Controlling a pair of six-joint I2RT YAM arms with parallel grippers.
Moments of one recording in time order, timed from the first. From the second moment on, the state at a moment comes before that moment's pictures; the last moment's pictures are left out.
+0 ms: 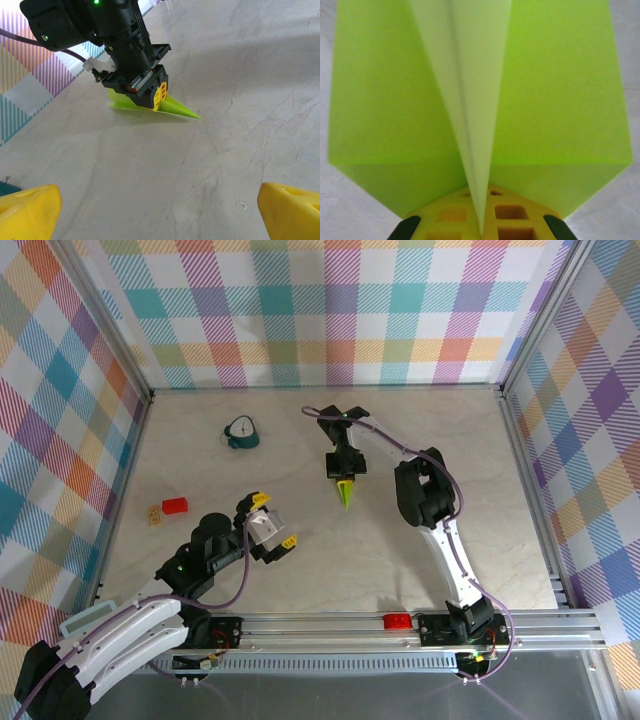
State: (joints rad) left arm -0.65 0.66 0.31 0.03 0.12 0.43; right arm 0.59 2.41 2.10 -1.21 -0.02 0.48
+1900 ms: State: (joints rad) left arm -0.65 0.66 0.31 0.03 0.11 0.43; right arm 0.65 2.28 1.87 -1.09 0.05 0.58
